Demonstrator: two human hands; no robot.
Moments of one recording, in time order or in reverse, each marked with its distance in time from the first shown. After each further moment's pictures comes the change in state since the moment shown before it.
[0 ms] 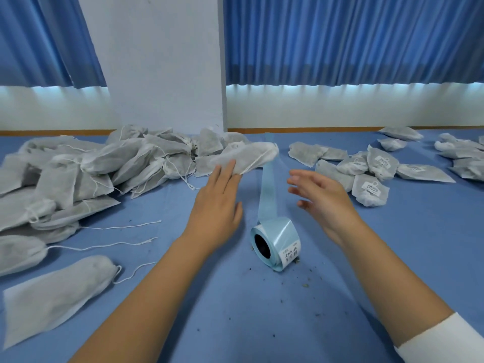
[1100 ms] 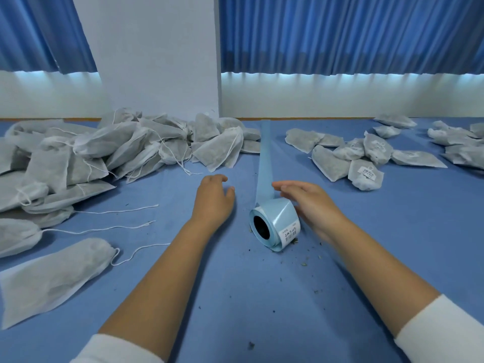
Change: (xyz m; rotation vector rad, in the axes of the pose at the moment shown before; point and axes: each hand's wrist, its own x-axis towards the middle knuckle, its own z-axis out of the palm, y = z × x) left_hand 0.011 -0.016 0.046 -0.440 -0.033 -0.449; right_hand -0.009 0.034 0.006 -0.228 -0.123 0.073
